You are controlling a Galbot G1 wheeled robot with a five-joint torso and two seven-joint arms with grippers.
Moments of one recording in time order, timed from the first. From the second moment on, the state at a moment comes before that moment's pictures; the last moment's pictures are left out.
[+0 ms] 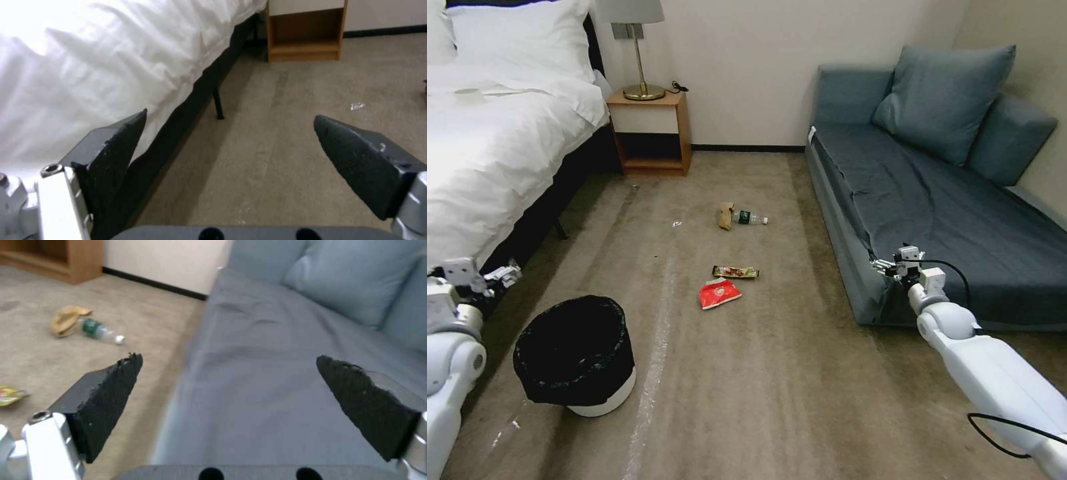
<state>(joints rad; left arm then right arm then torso) 1.28 -0.83 -0.80 -1.72 -0.59 0.27 -0.24 -0.76 0.78 0.12 1.21 0.59 0.13 0.02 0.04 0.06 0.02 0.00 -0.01</state>
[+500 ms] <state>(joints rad) 1.48 -0.60 -0.82 -1.87 -0.81 0.41 -0.32 -0.83 0.66 0.17 1.42 0.67 0.07 0.05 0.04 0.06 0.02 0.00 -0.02</state>
